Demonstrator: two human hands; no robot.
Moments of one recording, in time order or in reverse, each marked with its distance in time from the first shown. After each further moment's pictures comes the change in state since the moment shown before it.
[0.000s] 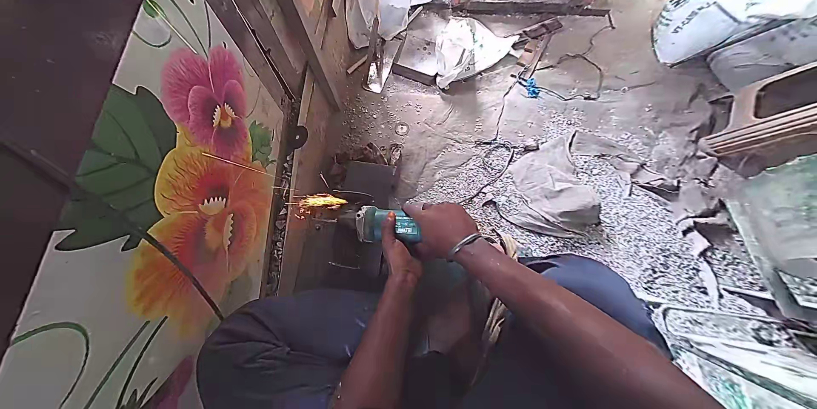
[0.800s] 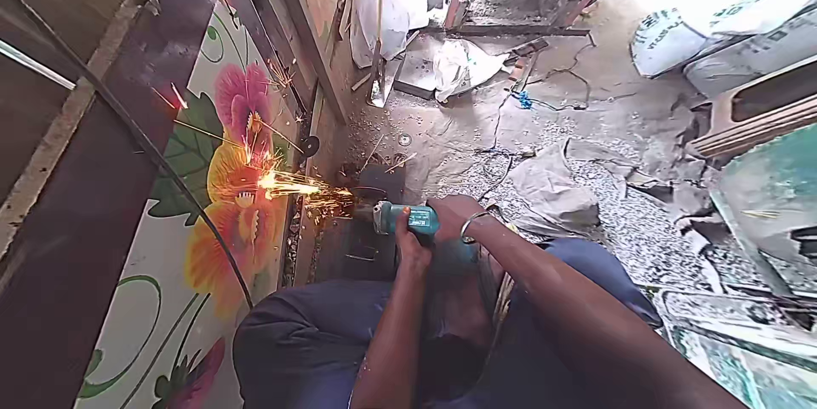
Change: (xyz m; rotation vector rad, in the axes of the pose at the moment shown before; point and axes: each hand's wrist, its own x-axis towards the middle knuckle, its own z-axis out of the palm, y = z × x) left_hand 0.006 0.001 -0.016 -0.023 -0.123 -0.090; right_hand -0.001 0.005 -0.001 0.039 -0.101 0.128
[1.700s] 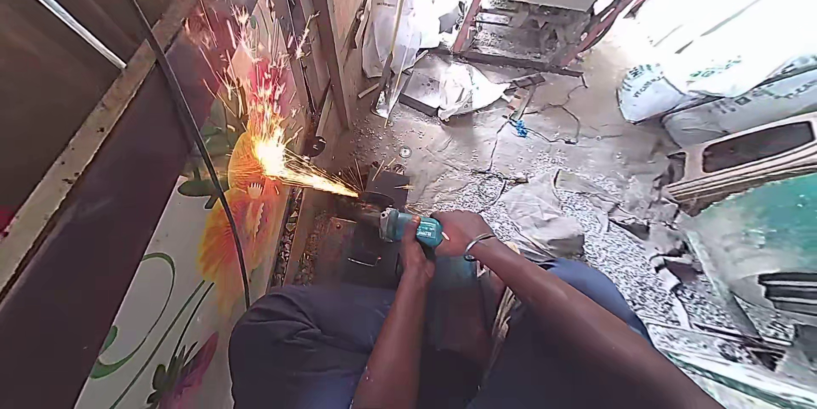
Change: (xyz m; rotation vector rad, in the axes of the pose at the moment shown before) left_hand -0.004 0.003 -0.002 0.038 -0.025 -0.005; right_hand -0.004 -0.012 0.005 -0.071 0.059 0.079
